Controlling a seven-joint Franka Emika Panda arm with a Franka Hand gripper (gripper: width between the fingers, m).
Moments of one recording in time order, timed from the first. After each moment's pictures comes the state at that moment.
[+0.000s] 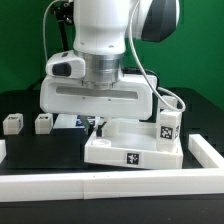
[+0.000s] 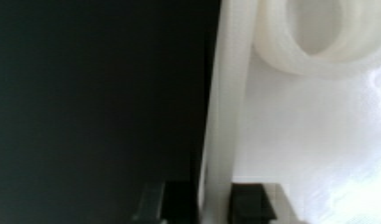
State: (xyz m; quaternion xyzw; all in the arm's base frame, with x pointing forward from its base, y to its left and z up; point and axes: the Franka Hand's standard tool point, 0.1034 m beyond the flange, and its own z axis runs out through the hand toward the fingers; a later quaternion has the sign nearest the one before) arm 0.487 -0.032 0.027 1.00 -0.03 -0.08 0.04
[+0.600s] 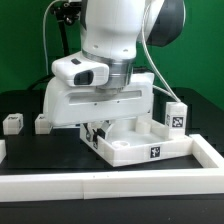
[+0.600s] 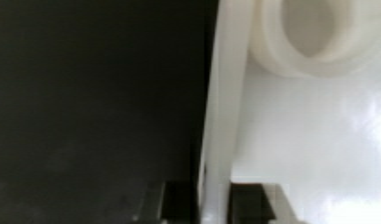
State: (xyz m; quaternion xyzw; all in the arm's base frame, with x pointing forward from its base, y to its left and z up) arm 0.507 -0.032 0.026 0.96 0.25 -0.09 0.05
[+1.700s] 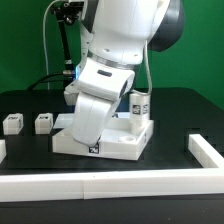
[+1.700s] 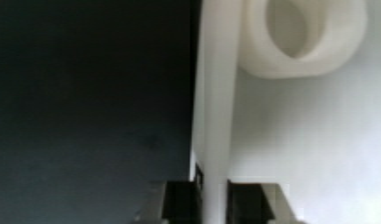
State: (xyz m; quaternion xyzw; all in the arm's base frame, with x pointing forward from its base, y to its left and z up) arm 0.522 -0.037 0.024 0.77 0.62 -0.14 0.05
